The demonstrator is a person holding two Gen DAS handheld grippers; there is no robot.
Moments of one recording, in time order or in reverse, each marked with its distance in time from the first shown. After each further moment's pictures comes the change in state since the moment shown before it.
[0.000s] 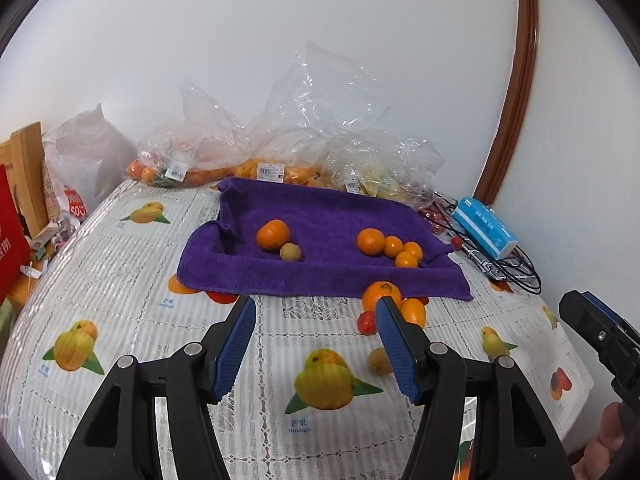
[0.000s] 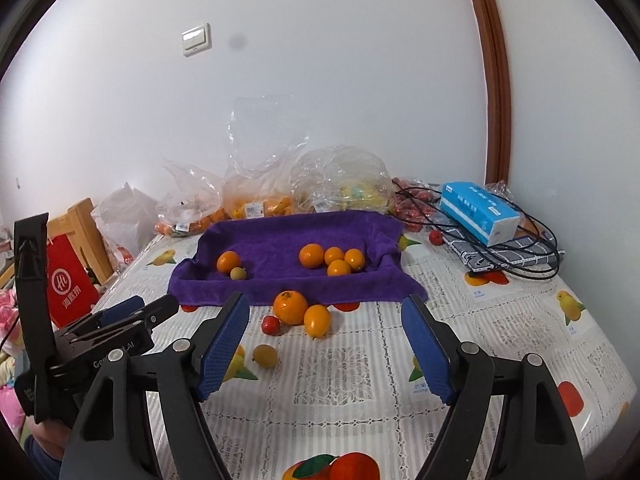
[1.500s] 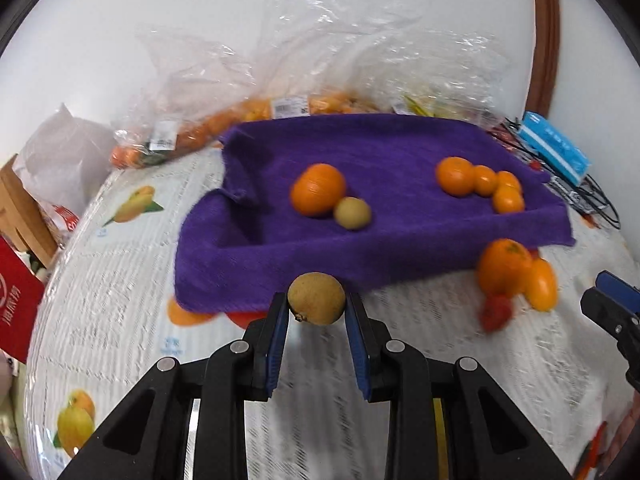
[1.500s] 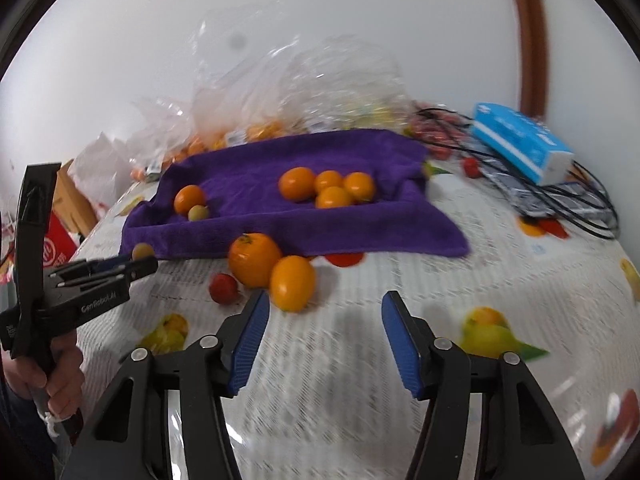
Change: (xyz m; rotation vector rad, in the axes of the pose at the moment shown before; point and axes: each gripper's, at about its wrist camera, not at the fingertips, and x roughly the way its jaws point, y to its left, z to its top) left arm 0.117 0.031 0.005 0.183 0.214 0.143; right arm 0.129 -0.016 -0.034 0.005 0.220 0.057
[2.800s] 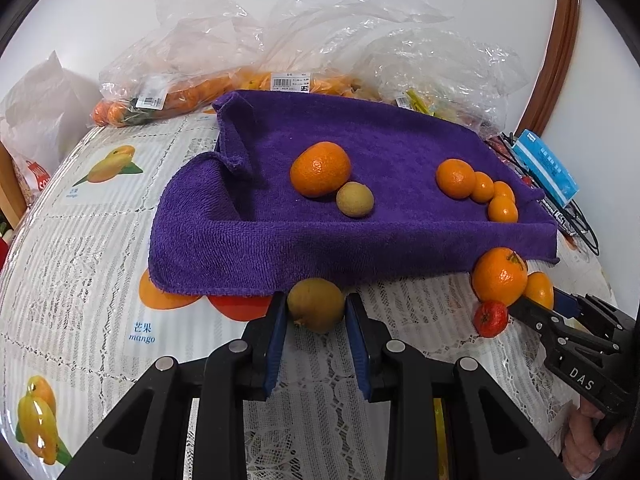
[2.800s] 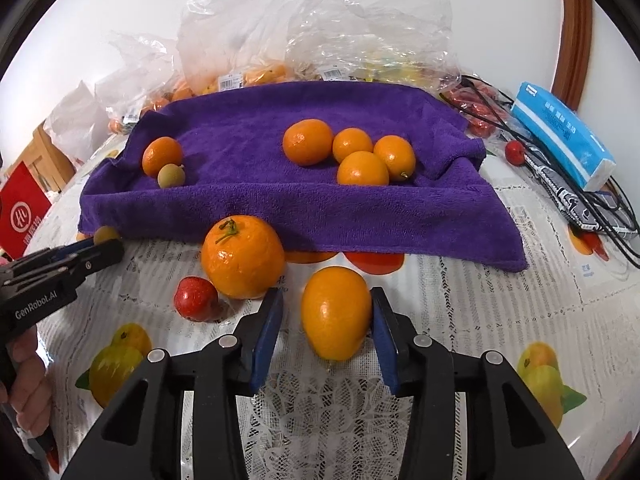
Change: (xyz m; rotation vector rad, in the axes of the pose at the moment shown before) left arm 0.015 0.020 -0.002 -0.114 0.065 -0.137; right arm 0.065 0.019 0.015 -0.083 0.167 -0.065
